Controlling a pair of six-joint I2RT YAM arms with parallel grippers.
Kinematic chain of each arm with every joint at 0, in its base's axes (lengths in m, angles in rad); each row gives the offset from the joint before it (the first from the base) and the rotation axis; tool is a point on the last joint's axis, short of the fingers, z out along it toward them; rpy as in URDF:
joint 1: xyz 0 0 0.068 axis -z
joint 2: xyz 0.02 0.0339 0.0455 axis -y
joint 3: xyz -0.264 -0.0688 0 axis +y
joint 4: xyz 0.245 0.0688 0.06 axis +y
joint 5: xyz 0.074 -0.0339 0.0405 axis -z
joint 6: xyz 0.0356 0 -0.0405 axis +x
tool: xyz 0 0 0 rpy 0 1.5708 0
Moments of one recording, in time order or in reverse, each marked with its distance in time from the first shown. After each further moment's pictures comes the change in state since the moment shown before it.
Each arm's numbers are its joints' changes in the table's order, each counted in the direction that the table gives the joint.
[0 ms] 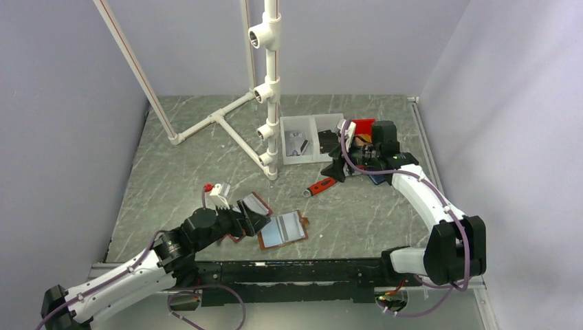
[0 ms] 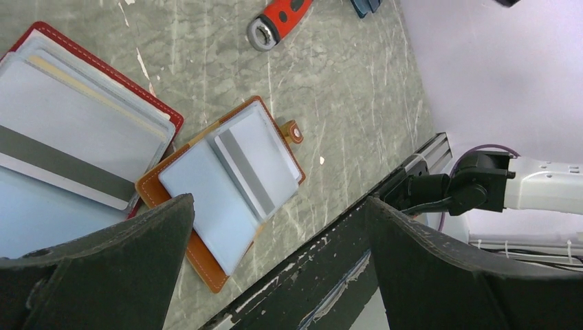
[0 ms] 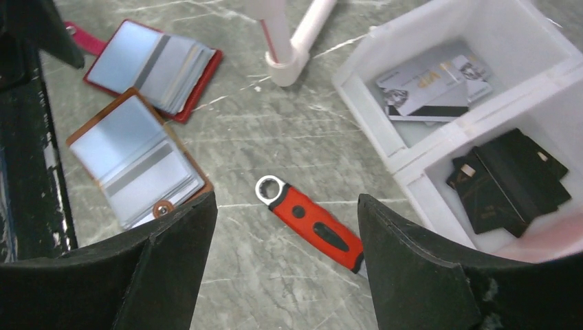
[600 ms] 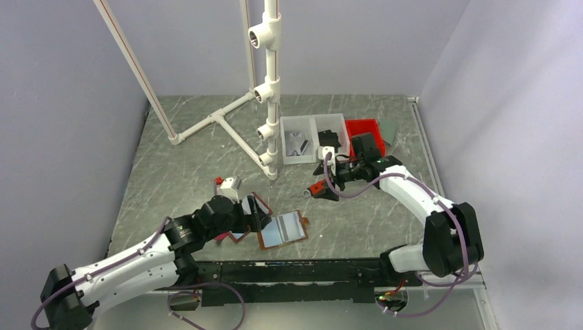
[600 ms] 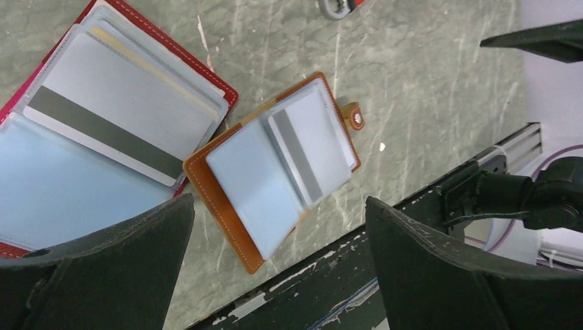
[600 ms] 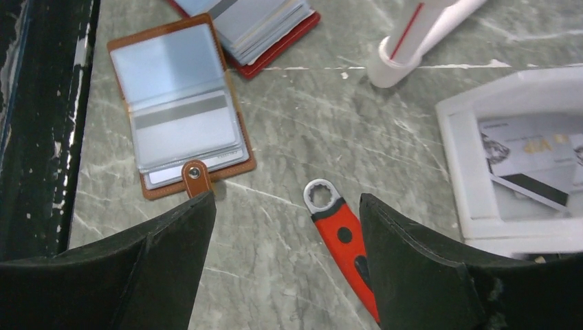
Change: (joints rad) left arm 0.000 -0.245 -0.186 0.185 -0.043 0.037; right arm -0.106 -0.045 0.069 0.120 -0.141 -0.410
